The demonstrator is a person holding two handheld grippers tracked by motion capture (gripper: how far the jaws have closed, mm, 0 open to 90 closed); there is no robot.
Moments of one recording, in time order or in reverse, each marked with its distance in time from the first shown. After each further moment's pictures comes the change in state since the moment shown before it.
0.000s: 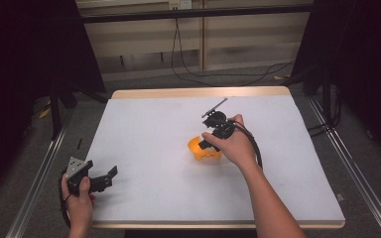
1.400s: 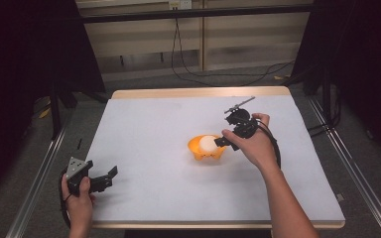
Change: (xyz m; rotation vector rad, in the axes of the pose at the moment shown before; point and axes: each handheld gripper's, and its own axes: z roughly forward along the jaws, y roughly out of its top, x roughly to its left) left arm 0.000 0.000 0.000 0.000 0.001 0.003; right arm -0.034 -0.034 -0.039 -0.111 -0.053 0.079
